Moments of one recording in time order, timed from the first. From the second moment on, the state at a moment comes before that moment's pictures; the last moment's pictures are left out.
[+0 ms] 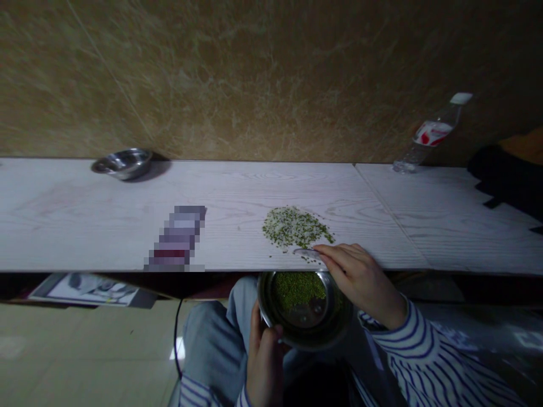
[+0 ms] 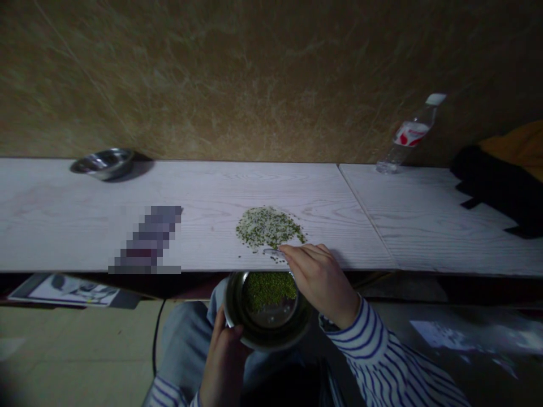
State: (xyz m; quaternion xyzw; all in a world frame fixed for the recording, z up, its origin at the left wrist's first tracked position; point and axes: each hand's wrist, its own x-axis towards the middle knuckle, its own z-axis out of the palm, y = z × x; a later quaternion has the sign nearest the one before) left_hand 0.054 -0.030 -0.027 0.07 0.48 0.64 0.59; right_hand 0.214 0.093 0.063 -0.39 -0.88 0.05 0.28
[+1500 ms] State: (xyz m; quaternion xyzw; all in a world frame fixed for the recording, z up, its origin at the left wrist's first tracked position) left_hand 0.051 -0.030 -0.013 0.03 0.48 0.64 0.59; right_hand 0.197 0.095 0.061 -0.40 -0.87 0.05 0.28
